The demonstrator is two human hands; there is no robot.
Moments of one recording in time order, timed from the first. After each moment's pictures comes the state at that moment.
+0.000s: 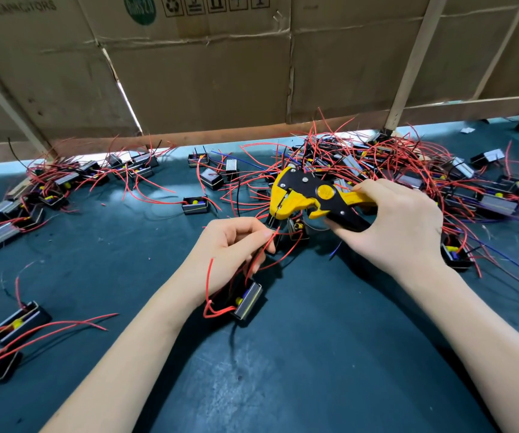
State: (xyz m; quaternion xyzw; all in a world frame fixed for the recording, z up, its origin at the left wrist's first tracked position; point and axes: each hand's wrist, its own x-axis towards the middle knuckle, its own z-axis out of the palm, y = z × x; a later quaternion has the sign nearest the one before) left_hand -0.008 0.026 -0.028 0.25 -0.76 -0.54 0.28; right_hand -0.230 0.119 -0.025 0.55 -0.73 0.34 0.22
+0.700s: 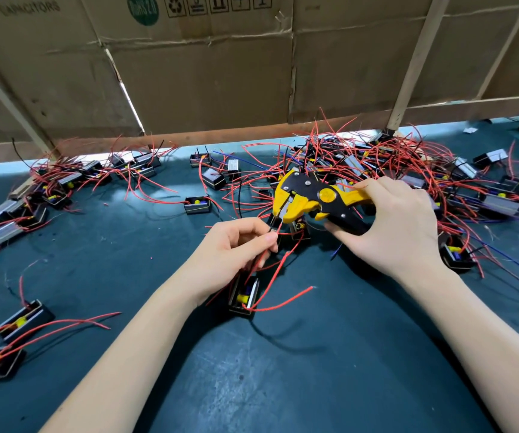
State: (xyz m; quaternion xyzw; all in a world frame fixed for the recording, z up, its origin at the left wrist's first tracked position) left_hand -0.006 0.028 -0.023 0.25 -0.75 -0.55 0.25; right_hand -0.237 0.115 -0.032 0.56 -0.75 0.30 0.20
